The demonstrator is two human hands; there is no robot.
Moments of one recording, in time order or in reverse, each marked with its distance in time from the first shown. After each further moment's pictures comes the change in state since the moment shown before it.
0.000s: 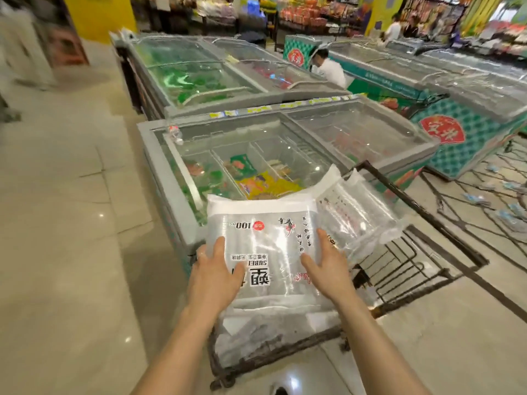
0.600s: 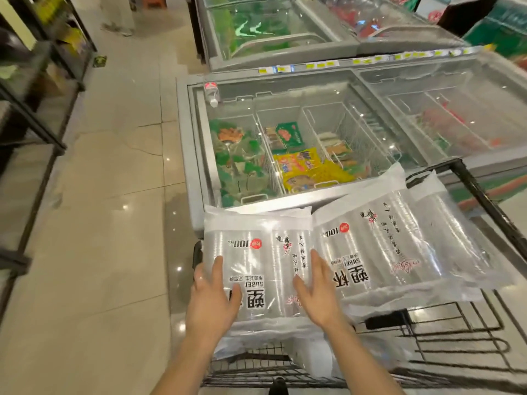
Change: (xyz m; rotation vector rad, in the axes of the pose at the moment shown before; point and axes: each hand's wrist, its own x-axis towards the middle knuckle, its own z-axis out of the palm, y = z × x) left_hand 0.053 0.002 0.111 0.114 0.000 -0.365; right_hand 0.123 0.098 0.096 0.050 -0.373 -0.078
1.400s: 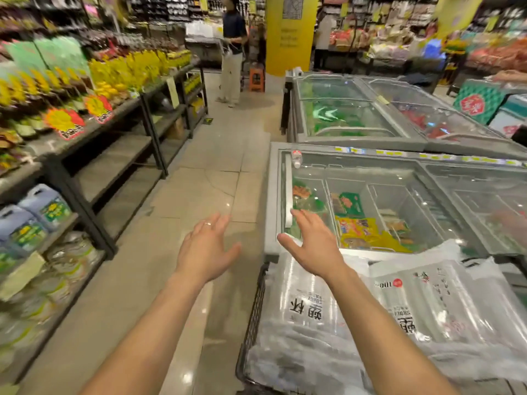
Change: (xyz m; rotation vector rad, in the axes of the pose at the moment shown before) left_hand -0.067 -0.072 -0.211 0.117 0.407 0.094; right_hand -0.045 -0.246 -0.049 -0.305 0.011 -0.668
